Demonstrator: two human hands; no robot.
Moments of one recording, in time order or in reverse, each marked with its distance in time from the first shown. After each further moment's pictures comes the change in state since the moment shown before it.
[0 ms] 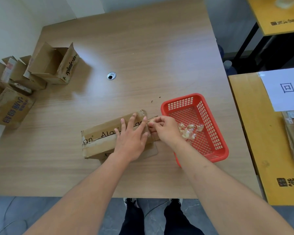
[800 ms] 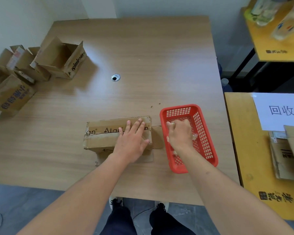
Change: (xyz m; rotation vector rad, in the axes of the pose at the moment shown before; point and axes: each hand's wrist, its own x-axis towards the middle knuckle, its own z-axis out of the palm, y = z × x) left_hand -0.012 0.006 -0.002 0.001 -0.007 0.049; right_hand -0.013 -0.011 -0.044 -0.820 0.365 -0.181
